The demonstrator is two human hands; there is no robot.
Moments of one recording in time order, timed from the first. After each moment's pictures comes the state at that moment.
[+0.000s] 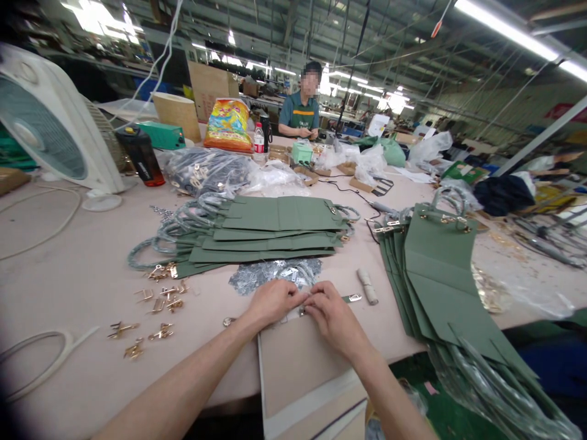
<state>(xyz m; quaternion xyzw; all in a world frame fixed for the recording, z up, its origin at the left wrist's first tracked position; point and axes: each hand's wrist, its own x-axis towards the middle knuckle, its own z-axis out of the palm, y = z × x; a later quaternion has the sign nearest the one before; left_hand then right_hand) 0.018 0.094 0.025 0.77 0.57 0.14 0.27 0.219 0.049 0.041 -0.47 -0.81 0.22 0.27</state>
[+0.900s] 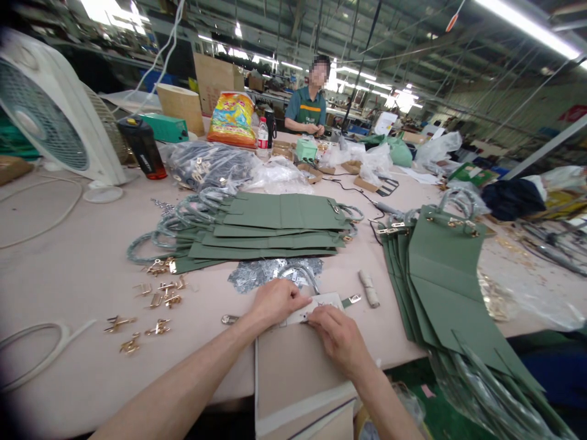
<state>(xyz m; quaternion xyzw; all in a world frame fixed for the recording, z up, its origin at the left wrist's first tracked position) 0.026 0.095 0.015 0.75 0.58 0.16 0.28 0.243 0.031 0.000 -0.39 -0.85 0.16 0.32</state>
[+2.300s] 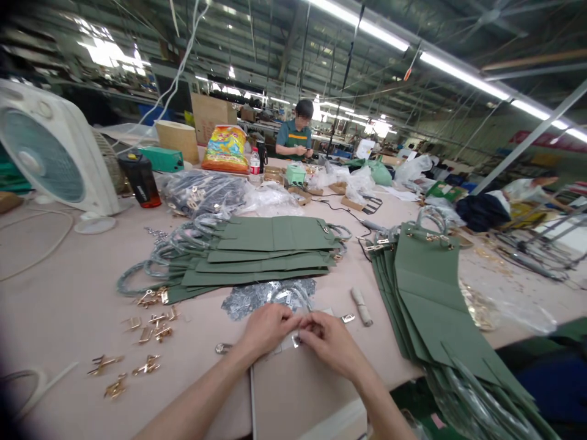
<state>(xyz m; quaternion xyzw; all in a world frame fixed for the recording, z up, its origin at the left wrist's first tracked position) 0.018 0.090 0.021 0.77 0.56 0.18 0.25 0.217 0.056 0.049 -0.54 -0.69 0.40 0.26</state>
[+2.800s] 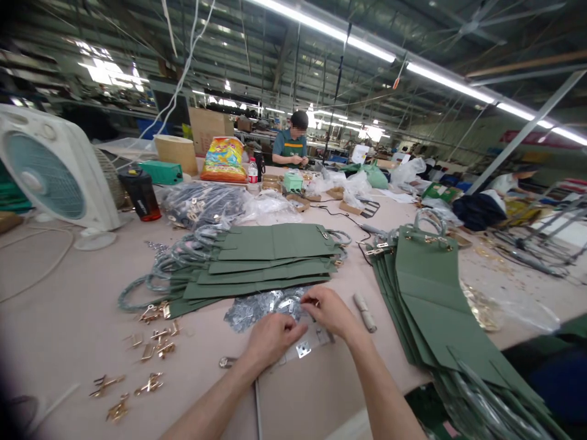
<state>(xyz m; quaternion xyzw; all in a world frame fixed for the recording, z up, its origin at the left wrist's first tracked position) 0.019 0.090 0.018 0.75 0.57 0.20 0.27 0.214 0.131 0.063 -0.50 -0.80 0.24 0.22</state>
